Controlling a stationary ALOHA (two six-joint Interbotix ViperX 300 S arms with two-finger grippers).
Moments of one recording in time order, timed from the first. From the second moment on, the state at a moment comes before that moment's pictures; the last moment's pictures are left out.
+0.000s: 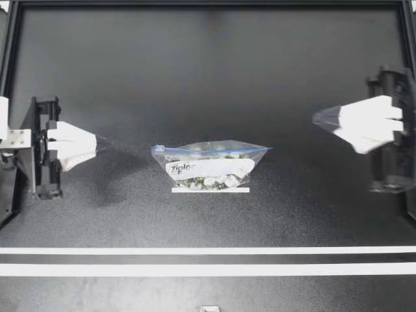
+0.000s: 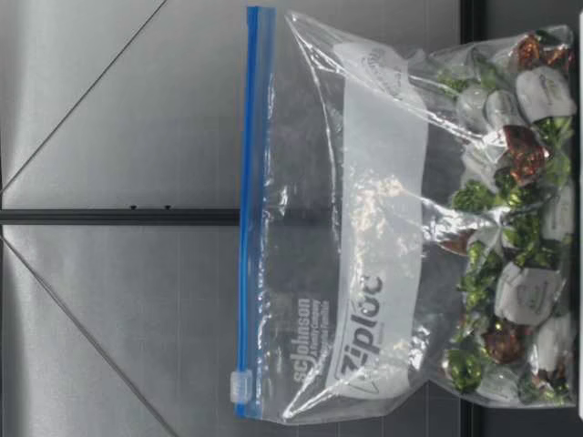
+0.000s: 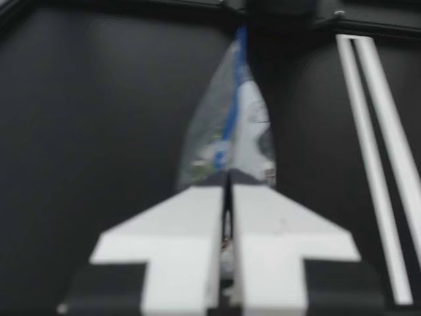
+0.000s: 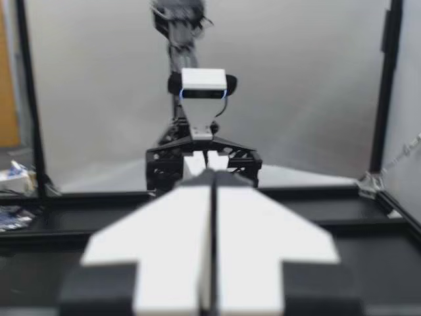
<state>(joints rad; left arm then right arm) 0.12 -0.61 1.34 -0.08 -0.56 0.00 -0.08 -0.69 1.11 0.00 -0.60 -0.01</state>
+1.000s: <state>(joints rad) 0.10 -0.07 1.19 -0.09 -0.84 -0.04 -0.13 -0.03 0.61 -0.02 -0.36 -0.10</state>
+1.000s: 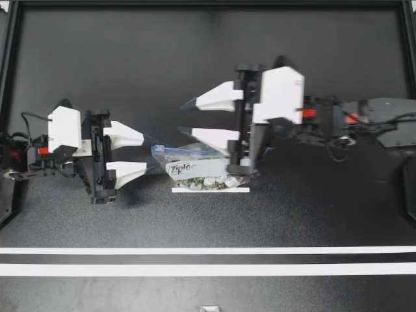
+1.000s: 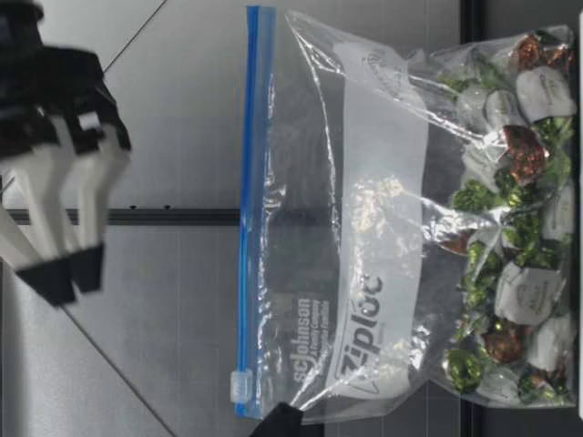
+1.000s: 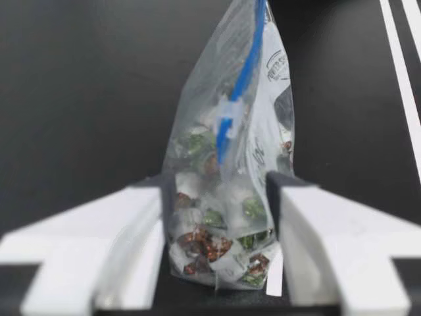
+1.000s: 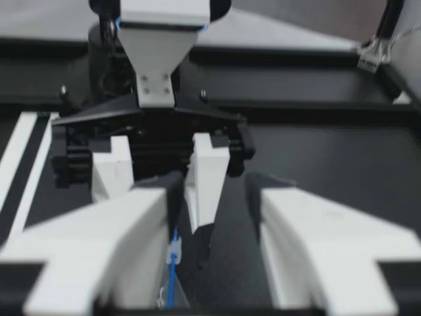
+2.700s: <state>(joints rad) 0.09 -0.06 1.18 -0.09 -0.85 -0.02 -0.08 0.19 0.42 -0.03 -0.04 -0.10</state>
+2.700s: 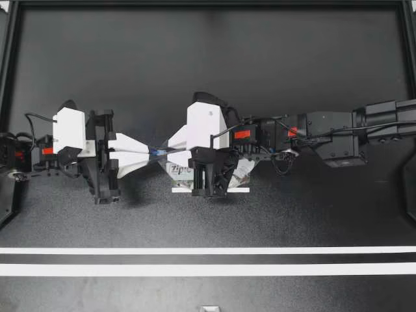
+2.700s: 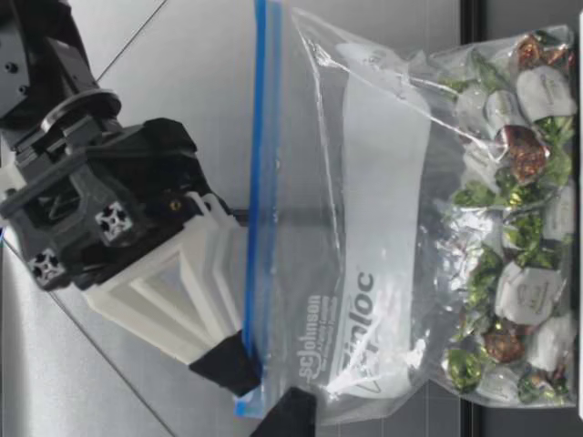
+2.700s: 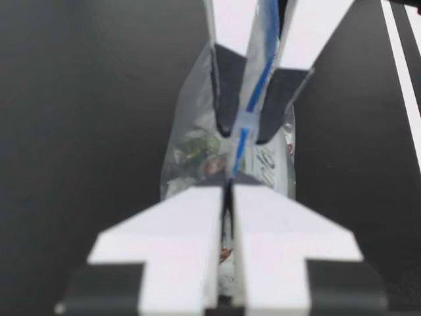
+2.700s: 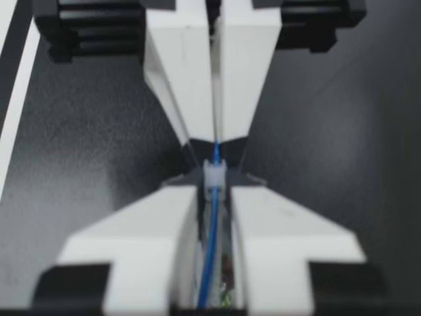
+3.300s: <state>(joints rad) 0.09 -0.06 1.18 -0.09 -0.85 -0.02 -0.08 0.15 0.31 -0.05 0.36 -0.16</state>
